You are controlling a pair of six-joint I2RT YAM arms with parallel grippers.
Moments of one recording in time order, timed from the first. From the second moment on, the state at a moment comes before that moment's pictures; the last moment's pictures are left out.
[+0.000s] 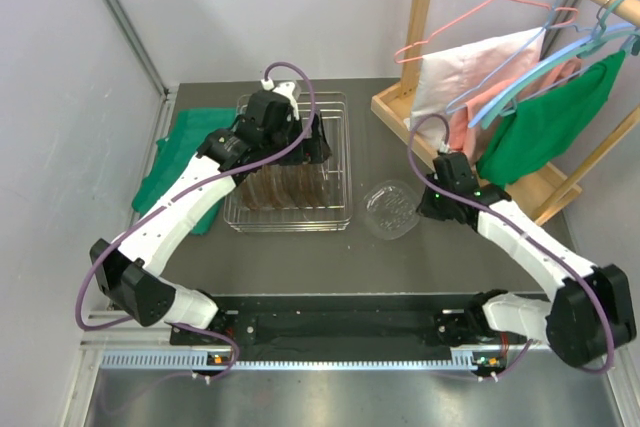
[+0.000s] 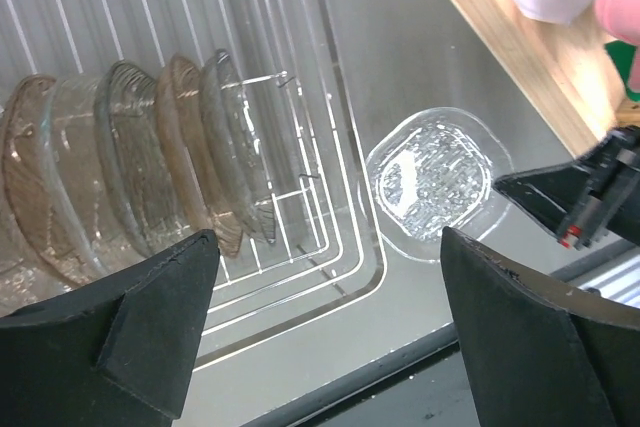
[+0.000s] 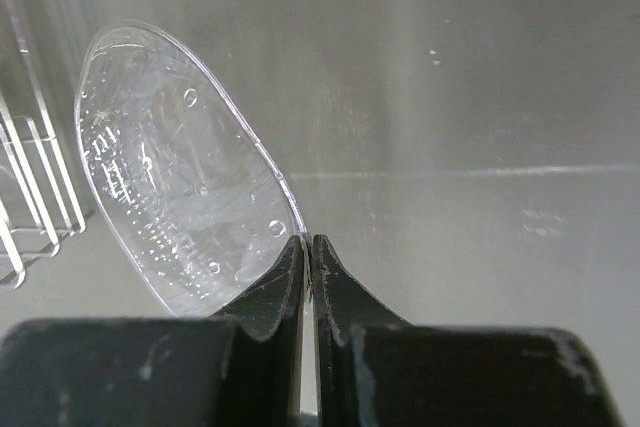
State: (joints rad) left arm -0.59 1.42 1.48 -0.72 0.01 -0.52; right arm 0.39 1.20 0.78 -0.52 0.04 0.56
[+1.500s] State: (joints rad) left arm -0.59 1.54 1.28 -0.30 0.59 -0.67; right arm 0.46 0.96 0.95 -0.58 -0.17 0.63
